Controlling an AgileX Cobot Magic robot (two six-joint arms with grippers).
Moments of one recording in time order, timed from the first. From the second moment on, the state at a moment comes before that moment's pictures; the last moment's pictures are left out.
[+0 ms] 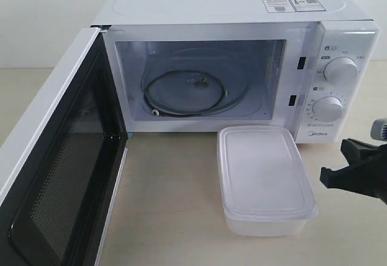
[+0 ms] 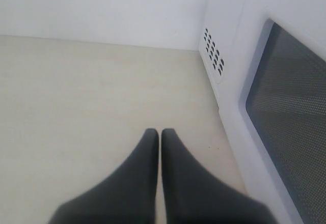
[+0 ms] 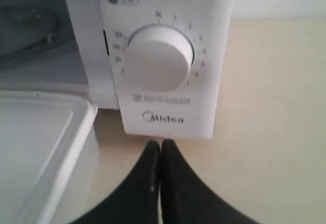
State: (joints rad) left arm -0.01 0.00 0.00 -0.20 0.31 0.10; right arm 0.07 1.75 -0.14 0.00 -1.18 0.09
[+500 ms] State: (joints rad) left arm -0.01 0.00 0.00 -0.20 0.31 0.10; right arm 0.00 1.81 -0.16 -0.12 -1.17 0.85
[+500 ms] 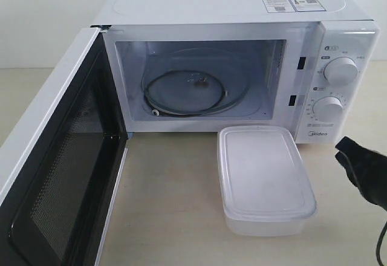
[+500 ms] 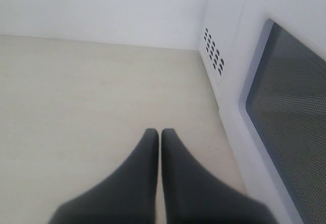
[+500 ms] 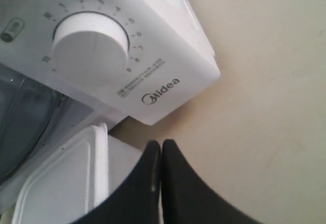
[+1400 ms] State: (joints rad) left arm -0.01 0.00 0.00 -0.20 0.31 0.10; right arm -0.41 1.87 -0.68 -1.74 -1.17 1.89
